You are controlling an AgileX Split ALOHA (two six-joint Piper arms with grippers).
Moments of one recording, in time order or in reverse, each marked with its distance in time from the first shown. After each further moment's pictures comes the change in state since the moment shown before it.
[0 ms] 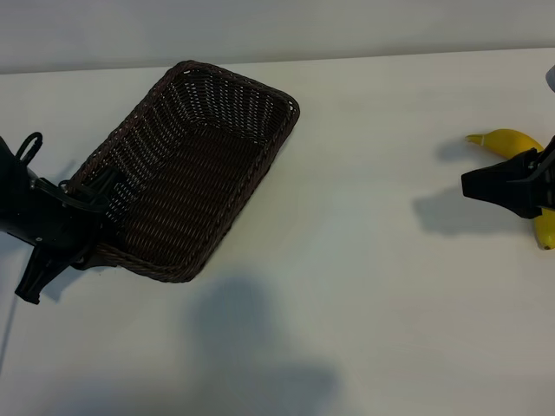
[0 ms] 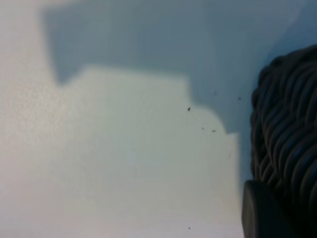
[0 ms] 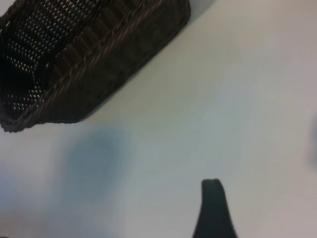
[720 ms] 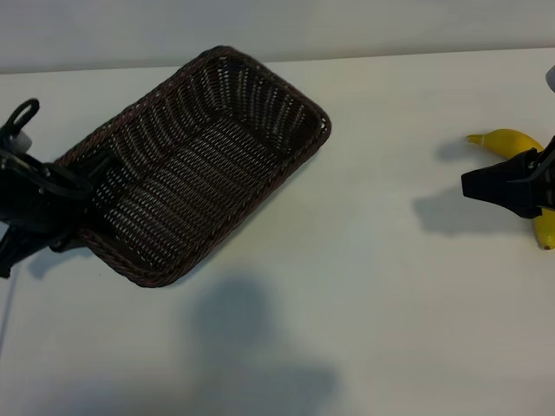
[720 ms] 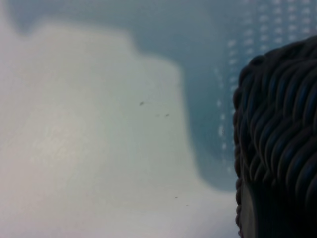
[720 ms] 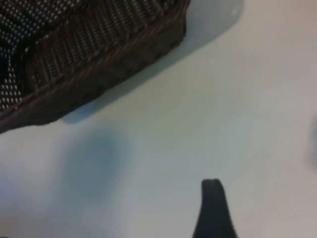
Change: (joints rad) left arm 0.000 -0.131 -0.055 0.019 0.105 0.222; right arm 0.000 0.000 0.000 0.000 0.000 0.000
